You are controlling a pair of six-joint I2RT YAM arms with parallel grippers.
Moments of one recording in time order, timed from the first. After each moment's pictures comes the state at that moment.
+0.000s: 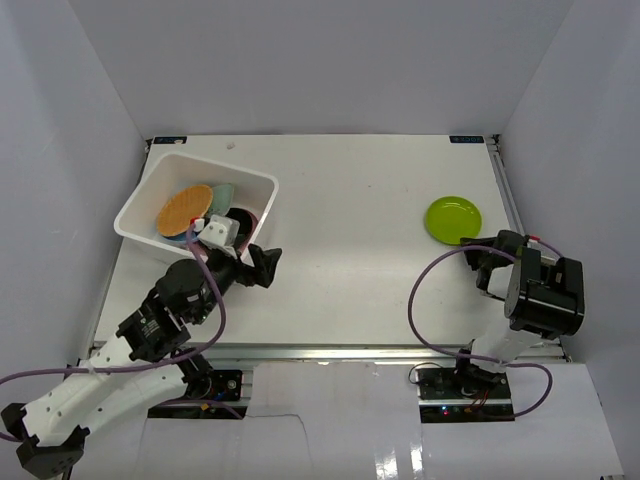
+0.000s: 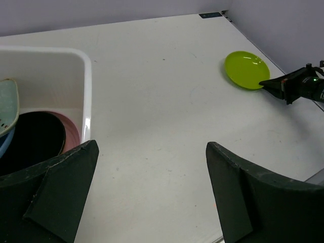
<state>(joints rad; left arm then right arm) -0.87 0.58 0.75 -0.25 -0.35 -0.20 -0.33 1.66 0.43 0.68 -0.17 1.08</state>
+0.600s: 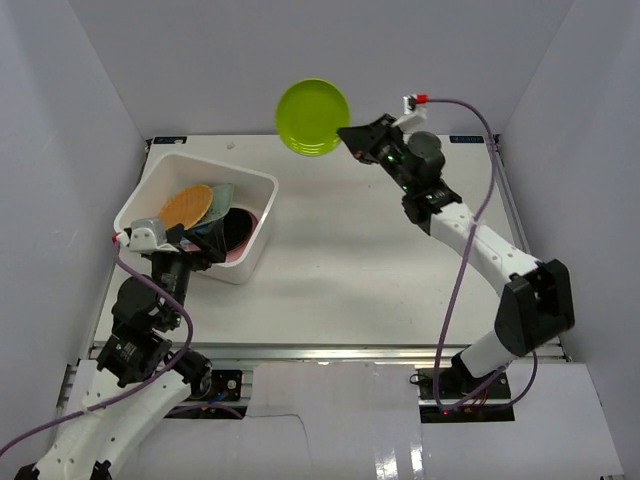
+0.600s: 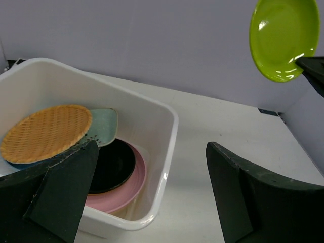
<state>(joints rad) -0.60 0.38 0.71 -0.20 -0.49 -0.23 0.45 1.46 1.14 0.44 -0.12 0.80</state>
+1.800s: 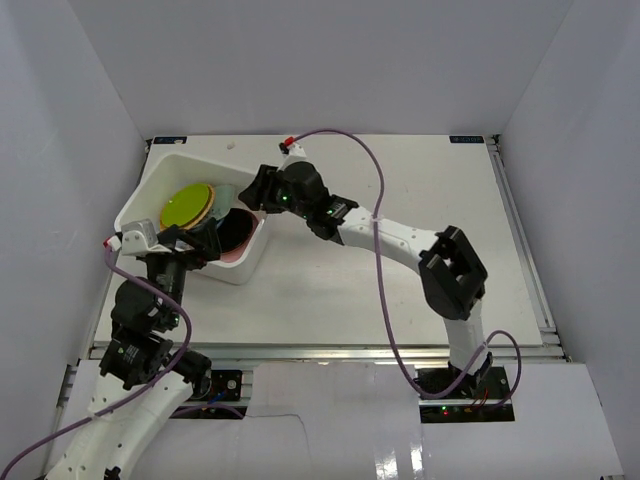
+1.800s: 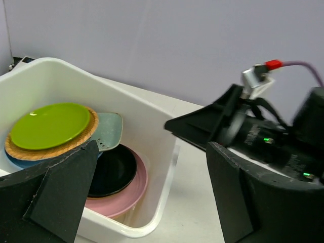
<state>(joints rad) -0.45 0.35 0.68 -0.17 -0.43 -0.30 0.92 2.05 1.69 0.12 0.01 0.74</state>
